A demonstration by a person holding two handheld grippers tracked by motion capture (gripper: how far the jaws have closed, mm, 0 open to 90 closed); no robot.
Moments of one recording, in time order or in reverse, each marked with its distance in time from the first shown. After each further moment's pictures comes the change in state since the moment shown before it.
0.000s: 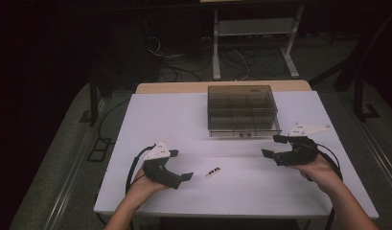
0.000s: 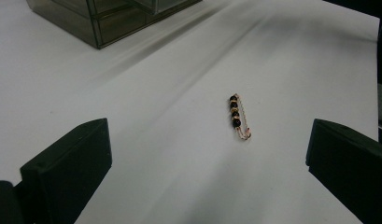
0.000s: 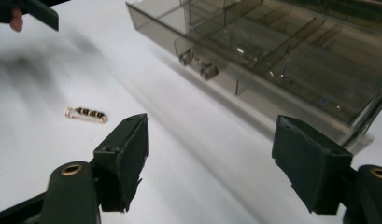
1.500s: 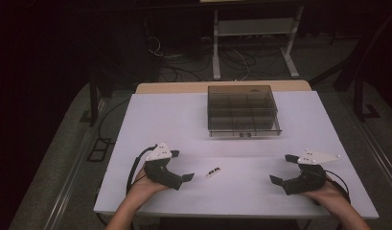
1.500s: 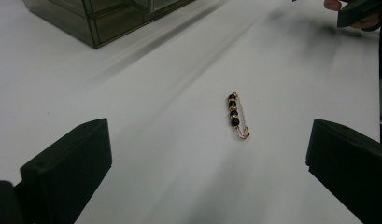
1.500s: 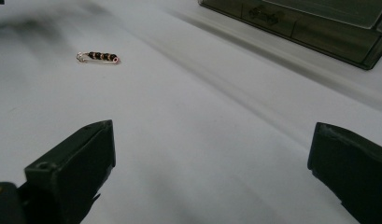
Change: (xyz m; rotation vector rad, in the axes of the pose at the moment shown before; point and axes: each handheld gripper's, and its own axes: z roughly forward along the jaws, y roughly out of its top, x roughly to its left) left arm -0.002 0.001 0.003 0.008 0.002 0.009; right arm 0.013 -0.068 -0.011 -0.024 -0.001 0.023
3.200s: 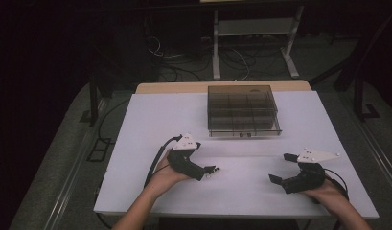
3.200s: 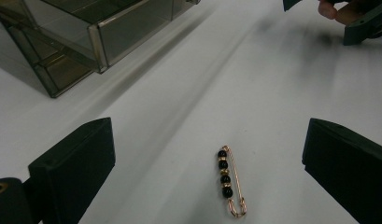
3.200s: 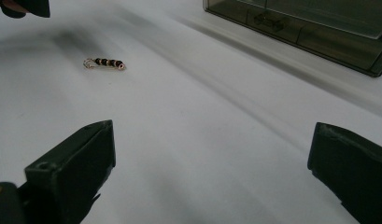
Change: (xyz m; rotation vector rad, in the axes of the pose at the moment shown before) left arm -0.012 0.042 0.055 0.036 -0.042 0.074; right arm -0.001 0.004 0.001 -0.009 0.028 0.001
